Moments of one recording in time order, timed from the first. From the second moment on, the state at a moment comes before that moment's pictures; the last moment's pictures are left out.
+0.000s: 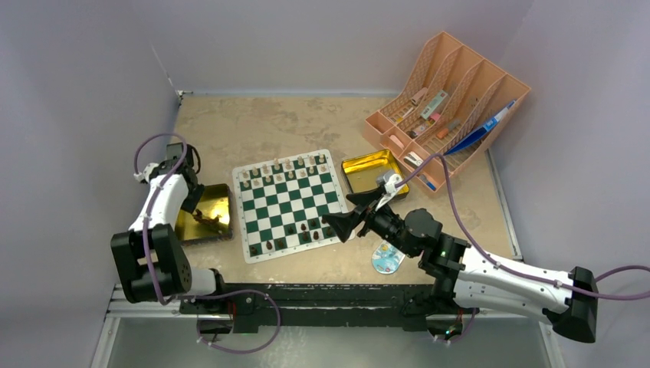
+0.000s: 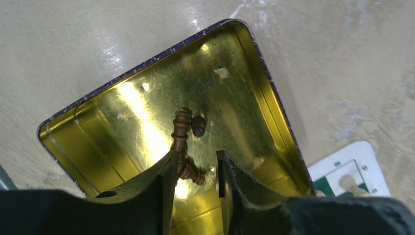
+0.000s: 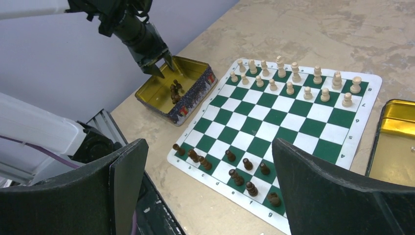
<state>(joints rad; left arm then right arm) 0.21 1.34 0.93 -0.79 -0.44 -1.01 1.12 0.78 0.55 0.22 0.24 0.40</state>
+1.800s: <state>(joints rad) 0.29 1.36 0.97 -0.73 -0.25 -0.76 1.12 0.75 0.53 0.26 0.21 0.40</state>
